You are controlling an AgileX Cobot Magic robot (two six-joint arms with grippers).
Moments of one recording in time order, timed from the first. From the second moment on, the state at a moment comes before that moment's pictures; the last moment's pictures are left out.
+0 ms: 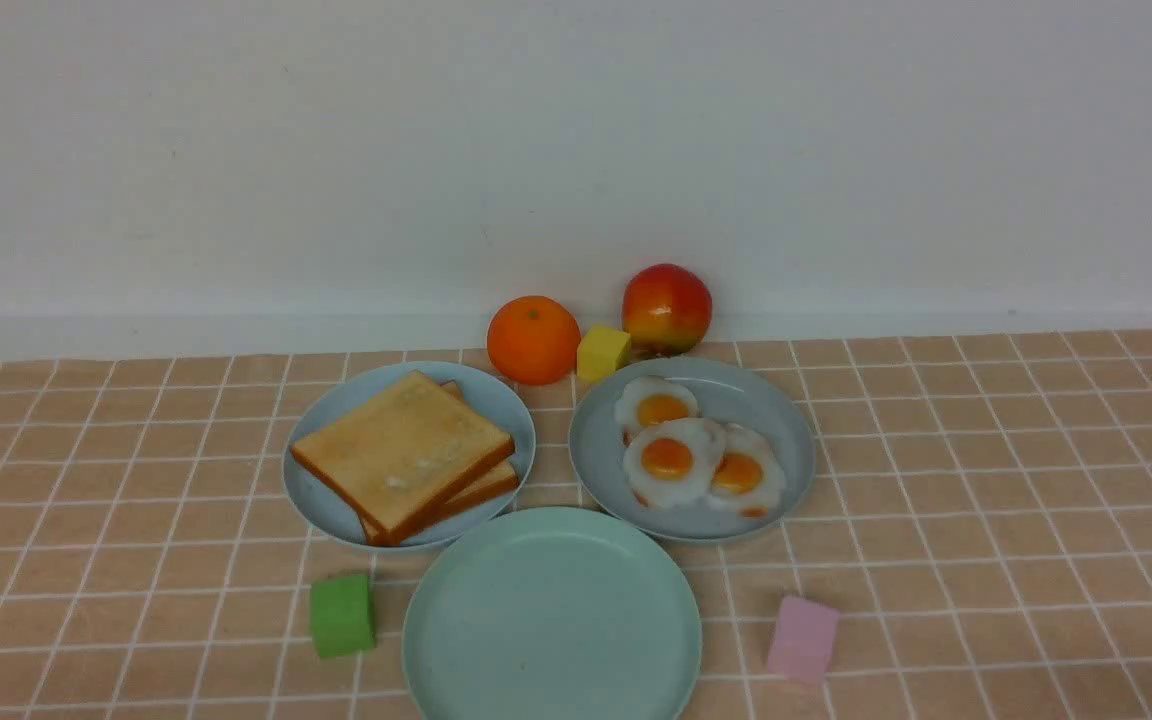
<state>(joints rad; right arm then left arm) 0.08 -0.01 0.01 0.01 0.39 0.10 -0.13 -0.01 0.03 0.00 0.38 -0.24</state>
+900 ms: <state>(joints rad) 0.08 -0.01 0.01 -0.04 0.39 0.10 -0.13 -0.01 0.03 0.00 0.38 -0.24</state>
